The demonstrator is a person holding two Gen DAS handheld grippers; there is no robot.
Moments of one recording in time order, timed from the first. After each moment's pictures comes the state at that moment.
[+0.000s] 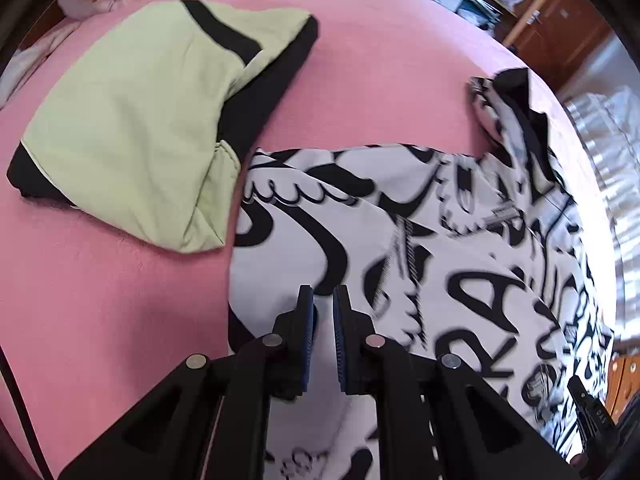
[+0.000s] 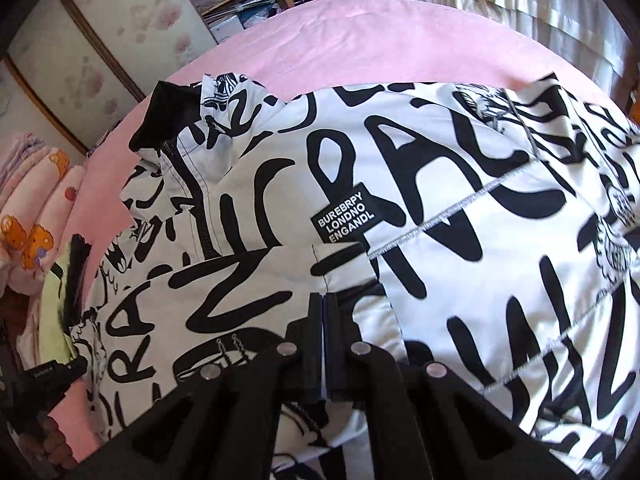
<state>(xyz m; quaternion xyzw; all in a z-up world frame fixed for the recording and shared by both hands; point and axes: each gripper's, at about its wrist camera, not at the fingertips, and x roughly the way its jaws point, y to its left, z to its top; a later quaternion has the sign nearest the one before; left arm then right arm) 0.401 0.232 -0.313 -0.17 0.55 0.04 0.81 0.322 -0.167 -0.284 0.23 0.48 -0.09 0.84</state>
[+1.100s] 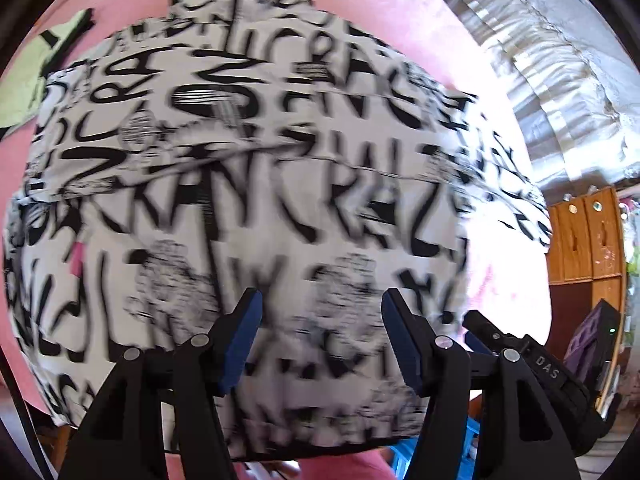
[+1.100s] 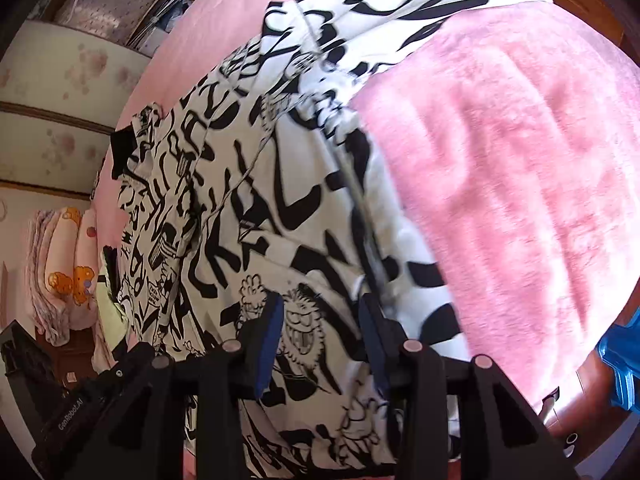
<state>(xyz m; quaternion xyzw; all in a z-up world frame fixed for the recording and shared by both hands) 0.180 -0.126 -0.220 -0.10 0.63 -0.12 0.76 0.094 -0.359 -0.263 0.41 0.54 -0.09 0.73</state>
